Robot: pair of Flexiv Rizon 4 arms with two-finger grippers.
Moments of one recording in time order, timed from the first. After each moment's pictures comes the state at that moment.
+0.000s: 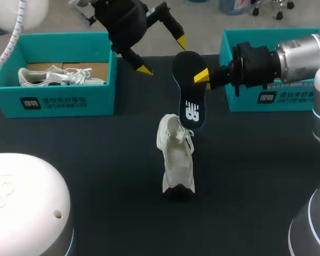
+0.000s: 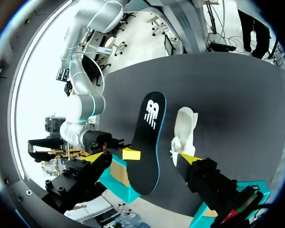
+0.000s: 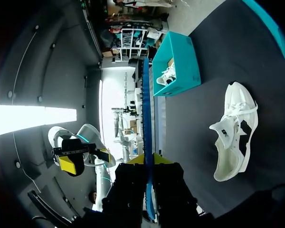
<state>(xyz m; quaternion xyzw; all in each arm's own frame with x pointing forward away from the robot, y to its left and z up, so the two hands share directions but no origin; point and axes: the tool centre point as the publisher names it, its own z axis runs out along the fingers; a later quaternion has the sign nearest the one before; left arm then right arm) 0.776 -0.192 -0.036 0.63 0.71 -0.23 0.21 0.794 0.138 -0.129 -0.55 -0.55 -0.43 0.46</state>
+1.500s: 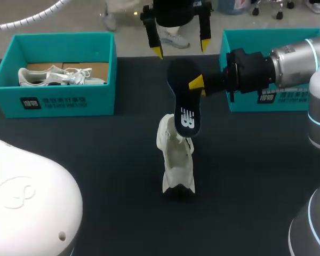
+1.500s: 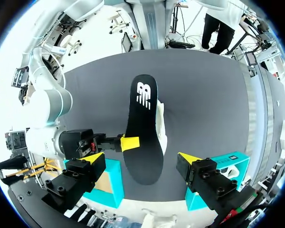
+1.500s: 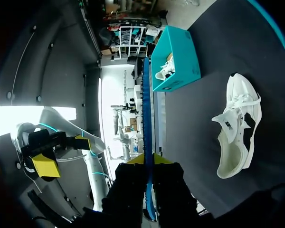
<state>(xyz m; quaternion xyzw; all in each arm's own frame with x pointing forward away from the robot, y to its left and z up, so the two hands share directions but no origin) 0.799 -0.225 -0.035 0.71 0.70 -0.06 0.06 0.779 0.151 -0.137 -0.55 -0.55 -0.42 0.47</state>
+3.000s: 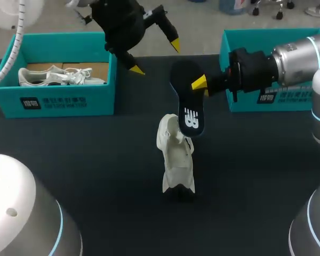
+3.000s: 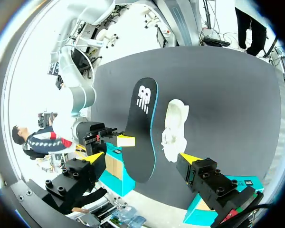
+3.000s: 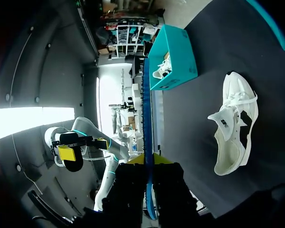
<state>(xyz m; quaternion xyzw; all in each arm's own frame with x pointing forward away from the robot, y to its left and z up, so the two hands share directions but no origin) 0.787 -0.172 -0.045 0.63 0.72 -0.20 0.22 0.779 0.144 -0.138 -0.55 -0.56 -0.40 0.47</state>
